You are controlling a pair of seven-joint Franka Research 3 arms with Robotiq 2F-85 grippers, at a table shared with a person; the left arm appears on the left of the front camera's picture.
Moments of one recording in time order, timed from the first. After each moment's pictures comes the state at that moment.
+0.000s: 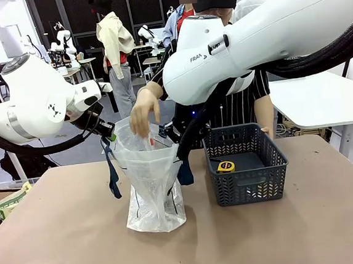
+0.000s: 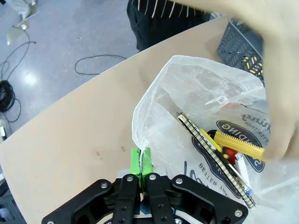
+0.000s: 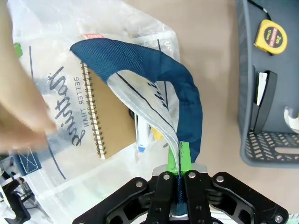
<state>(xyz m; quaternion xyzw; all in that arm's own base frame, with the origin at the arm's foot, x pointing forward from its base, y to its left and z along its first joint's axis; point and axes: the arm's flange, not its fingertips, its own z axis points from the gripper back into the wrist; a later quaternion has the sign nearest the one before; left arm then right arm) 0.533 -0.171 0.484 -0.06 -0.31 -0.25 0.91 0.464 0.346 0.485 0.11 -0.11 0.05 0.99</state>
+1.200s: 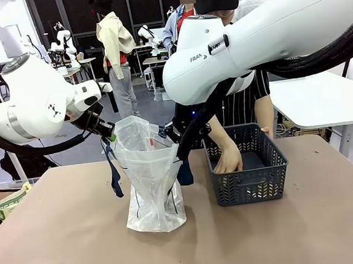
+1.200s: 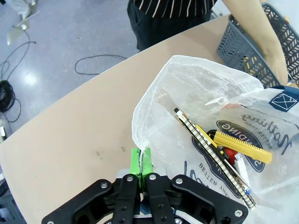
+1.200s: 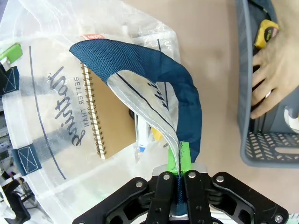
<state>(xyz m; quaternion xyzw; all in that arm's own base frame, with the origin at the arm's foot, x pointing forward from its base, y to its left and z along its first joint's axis) 0.533 -0.171 0.484 -0.06 -0.31 -0.25 0.91 0.464 0.346 0.485 0.11 -0.11 0.05 0.99</state>
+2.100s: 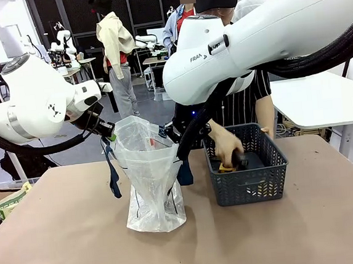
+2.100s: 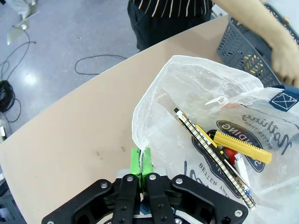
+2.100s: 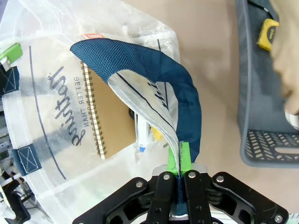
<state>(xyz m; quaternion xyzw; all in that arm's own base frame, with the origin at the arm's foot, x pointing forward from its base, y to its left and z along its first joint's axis) 0.533 -0.171 0.484 -0.06 -0.31 -0.25 0.91 0.464 0.346 0.485 0.11 -0.11 0.05 0.99</state>
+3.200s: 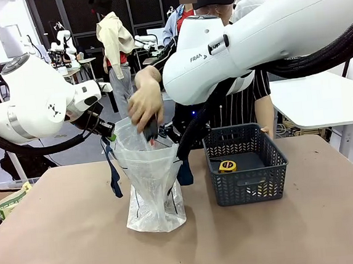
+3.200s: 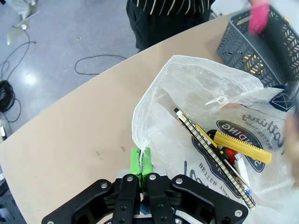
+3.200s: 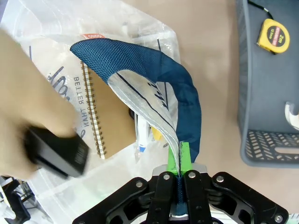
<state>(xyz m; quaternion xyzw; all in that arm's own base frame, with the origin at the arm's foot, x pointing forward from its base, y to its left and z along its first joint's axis) 0.533 -0.171 0.484 -0.06 -0.31 -0.25 0.91 0.464 0.346 0.485 0.11 -0.11 0.05 0.99</state>
